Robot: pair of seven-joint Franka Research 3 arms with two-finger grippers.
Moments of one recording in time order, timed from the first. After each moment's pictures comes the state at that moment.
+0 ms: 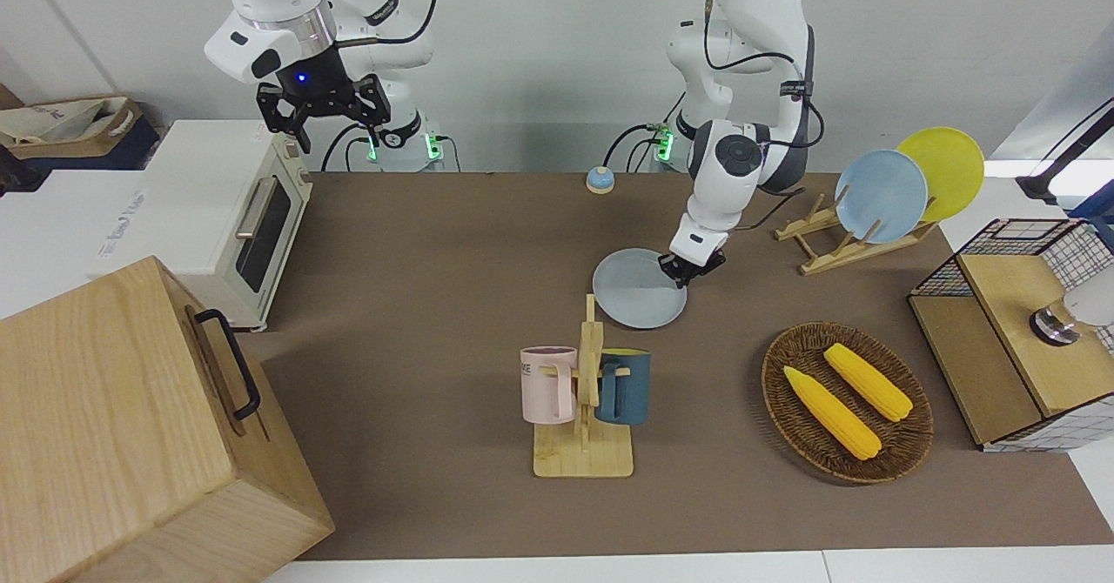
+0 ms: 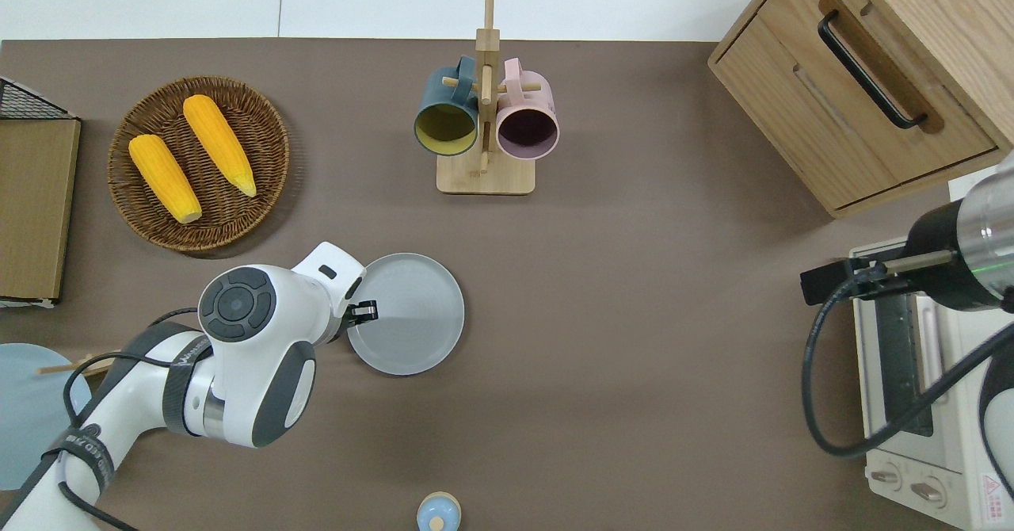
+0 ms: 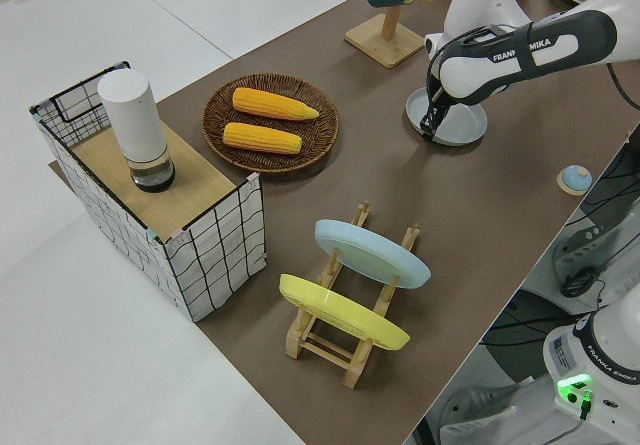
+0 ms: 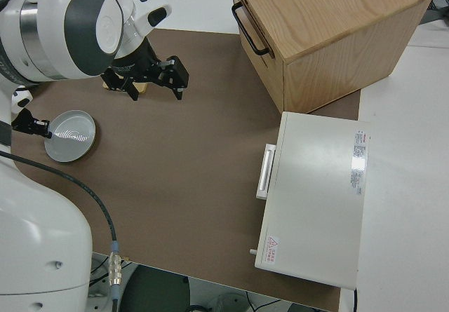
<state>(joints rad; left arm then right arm) -0.13 0.10 -0.18 -2.30 -0.02 2.40 -0.41 0.02 -0.01 0.12 -1.48 0.00 1.39 0.03</state>
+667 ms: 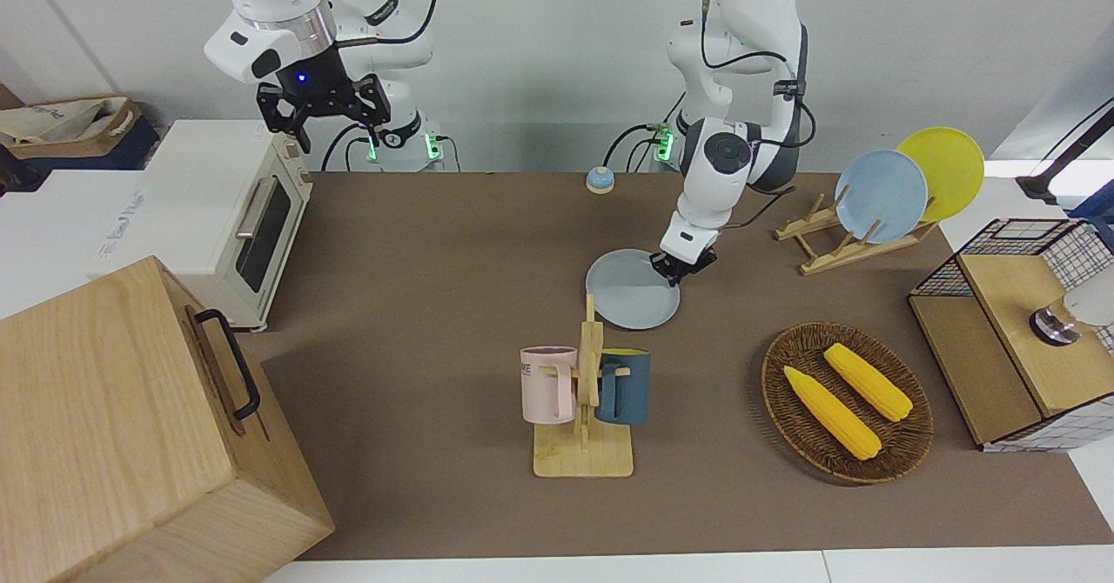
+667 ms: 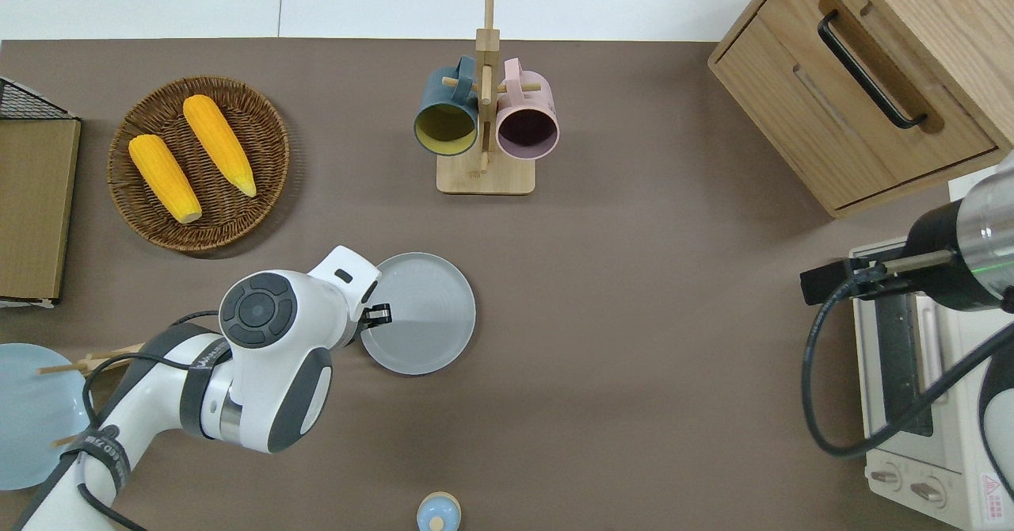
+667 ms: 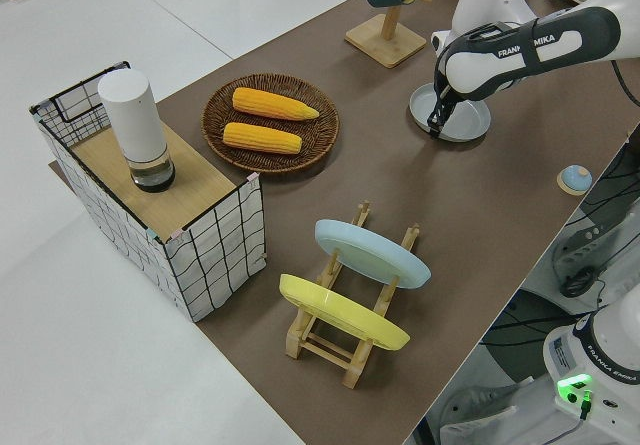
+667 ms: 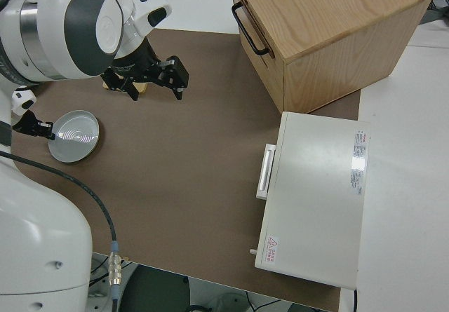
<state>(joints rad) -0.17 0.10 -0.18 -2.30 -0.02 2.40 -0.46 0.02 -0.01 0.12 -1.48 0.00 1.39 0.03</state>
